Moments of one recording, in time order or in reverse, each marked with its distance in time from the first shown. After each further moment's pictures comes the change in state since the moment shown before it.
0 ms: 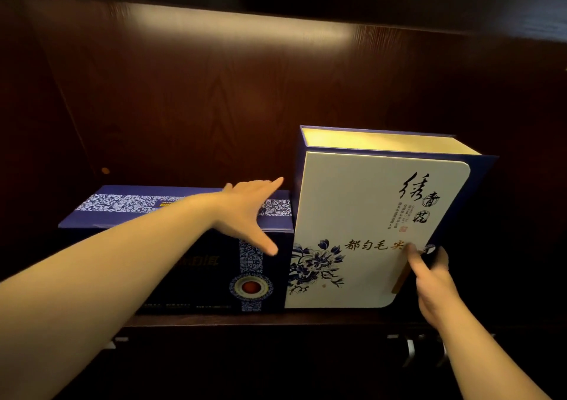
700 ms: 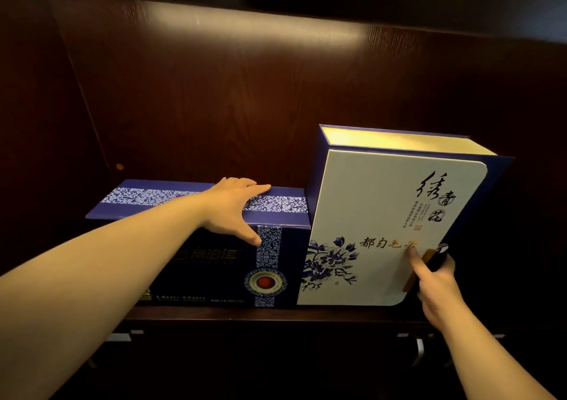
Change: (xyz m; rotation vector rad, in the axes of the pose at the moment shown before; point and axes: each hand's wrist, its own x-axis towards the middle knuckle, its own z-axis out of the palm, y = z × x) left_hand -0.023 -0.044 0.006 0.075 0.108 -0.027; right_hand -0.009 0.007 0.013 -0.047 0.076 0.073
